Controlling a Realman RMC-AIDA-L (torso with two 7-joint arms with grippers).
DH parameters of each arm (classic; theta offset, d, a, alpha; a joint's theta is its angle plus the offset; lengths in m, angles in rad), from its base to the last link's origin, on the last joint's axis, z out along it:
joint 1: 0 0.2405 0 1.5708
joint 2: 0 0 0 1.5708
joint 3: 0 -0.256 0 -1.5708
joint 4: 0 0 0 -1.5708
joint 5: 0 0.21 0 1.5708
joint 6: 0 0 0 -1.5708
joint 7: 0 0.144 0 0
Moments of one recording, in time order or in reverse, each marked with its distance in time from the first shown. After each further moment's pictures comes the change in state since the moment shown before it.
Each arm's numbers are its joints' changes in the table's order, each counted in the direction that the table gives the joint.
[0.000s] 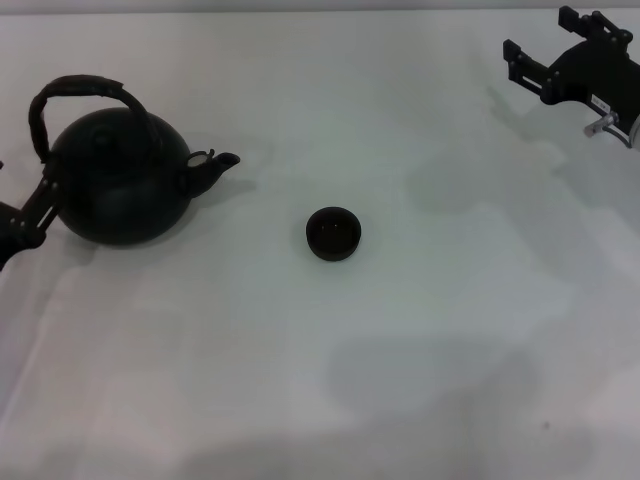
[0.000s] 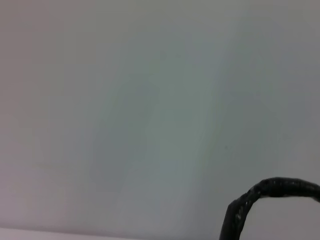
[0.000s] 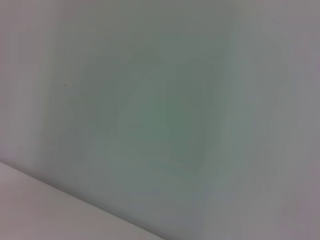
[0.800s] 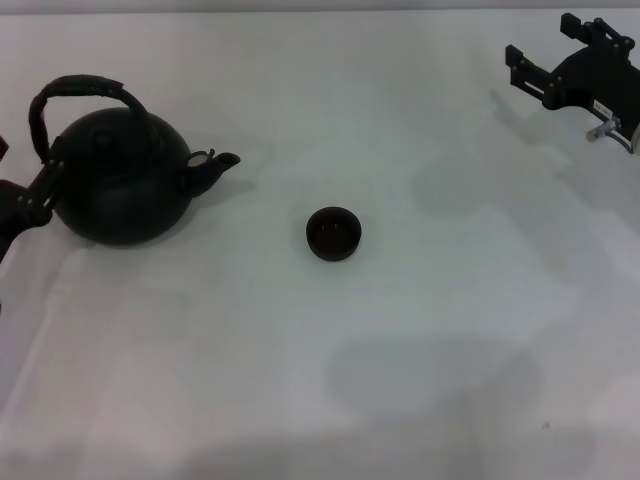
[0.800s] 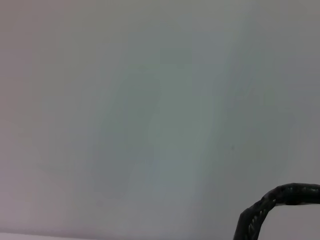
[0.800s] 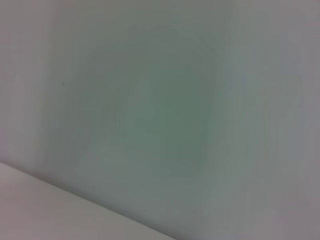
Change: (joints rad) left arm -0.047 0.001 0.008 -0.002 -0.021 0.053 0.003; right arm -0.003 0.001 -0.001 -0.012 0.002 -0.009 0.014
